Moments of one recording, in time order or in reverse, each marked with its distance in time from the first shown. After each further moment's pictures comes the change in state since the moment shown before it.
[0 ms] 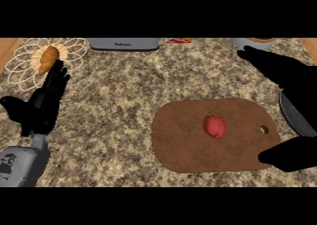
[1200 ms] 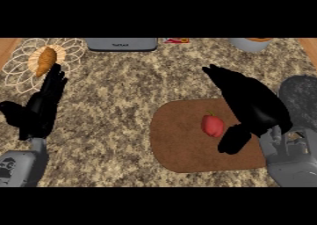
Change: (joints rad) left arm 0.033 -0.042 0.060 -0.003 -0.052 -0.053 -0.010; right arm 0.035 0.323 0.106 0.235 0.272 0.084 0.039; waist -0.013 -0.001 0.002
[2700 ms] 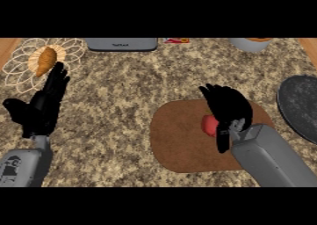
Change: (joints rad) left arm -0.019 -0.067 0.056 -0.002 -0.080 -0.044 0.025; right arm 0.067 0.174 -0.005 0.282 0.331 0.239 -0.132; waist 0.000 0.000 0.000
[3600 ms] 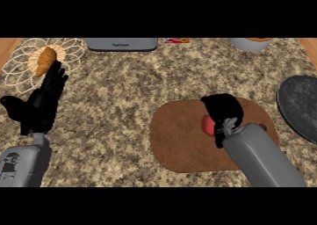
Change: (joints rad) left arm -0.022 -0.015 0.057 0.042 -0.014 -0.050 -0.022; right arm 0.025 0.082 -0.054 0.213 0.198 0.018 -0.161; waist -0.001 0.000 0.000
